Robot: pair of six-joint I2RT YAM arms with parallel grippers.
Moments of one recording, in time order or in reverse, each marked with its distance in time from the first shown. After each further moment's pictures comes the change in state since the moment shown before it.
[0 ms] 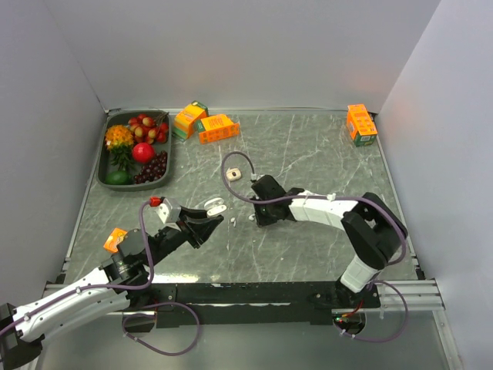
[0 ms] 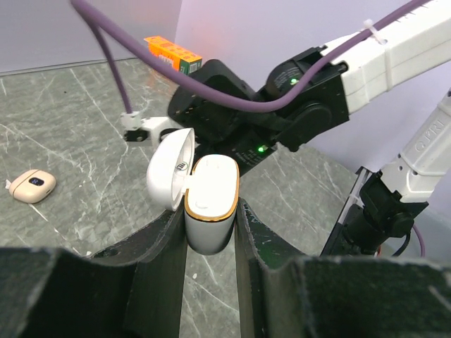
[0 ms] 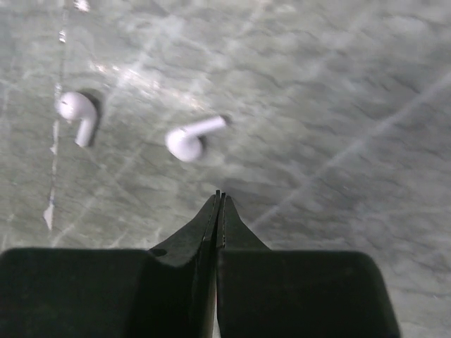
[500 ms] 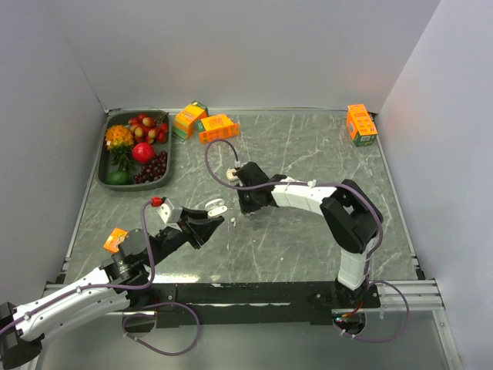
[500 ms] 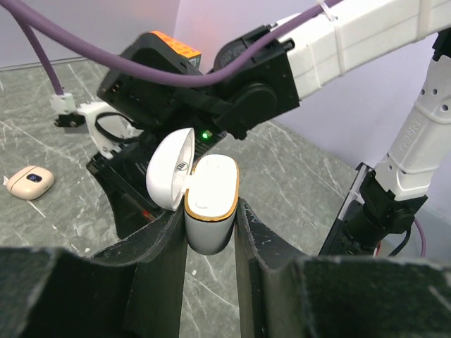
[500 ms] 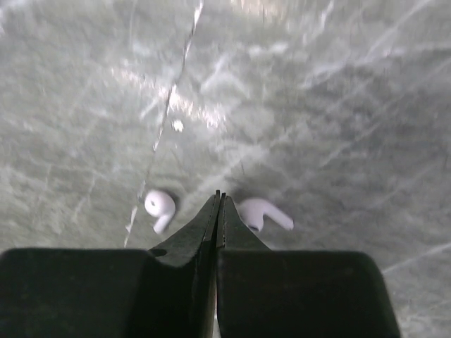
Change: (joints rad) left arm -0.005 0.004 0.000 -0.006 -0.002 -0.001; right arm 0.012 0.212 0.262 -0.006 -0.030 -0.016
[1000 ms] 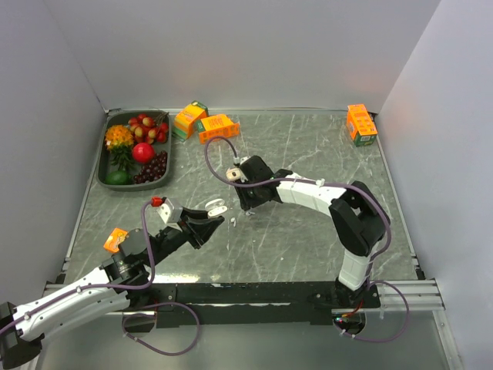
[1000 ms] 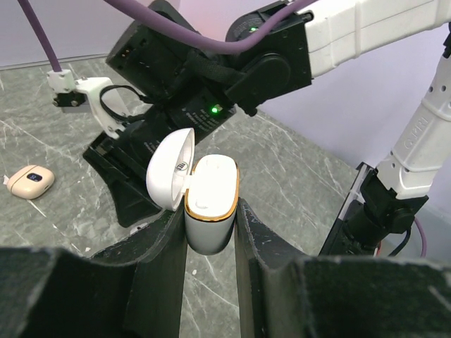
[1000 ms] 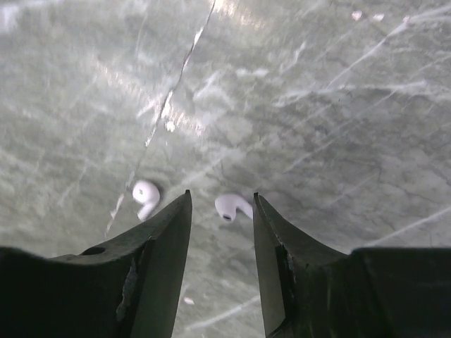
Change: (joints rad) left arm -0.002 0.003 0.000 -0.002 -0.003 0.001; right arm -0.026 -0.035 0.049 -0.064 0.001 -0.158
